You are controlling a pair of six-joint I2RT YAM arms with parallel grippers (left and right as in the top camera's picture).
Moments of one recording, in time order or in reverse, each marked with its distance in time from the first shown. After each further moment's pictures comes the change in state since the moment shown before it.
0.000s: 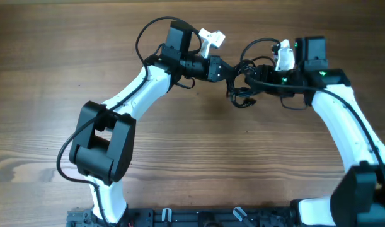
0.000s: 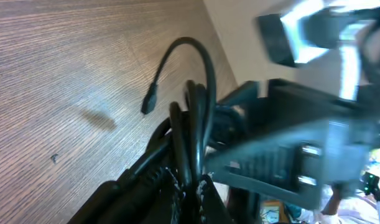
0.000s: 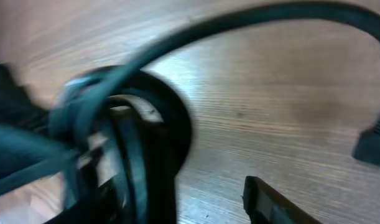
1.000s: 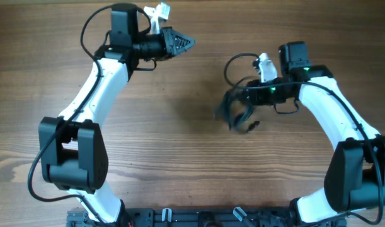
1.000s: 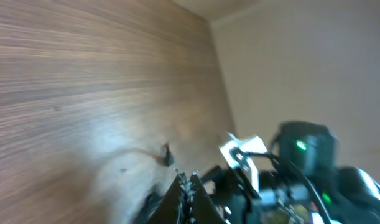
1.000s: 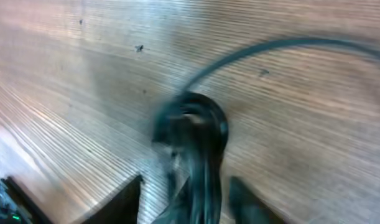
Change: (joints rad) left arm 0.261 -0.123 0.003 -0.045 -0.072 -0.157; right arm 0.055 0.115 0.003 -0.101 -0.050 -0.275
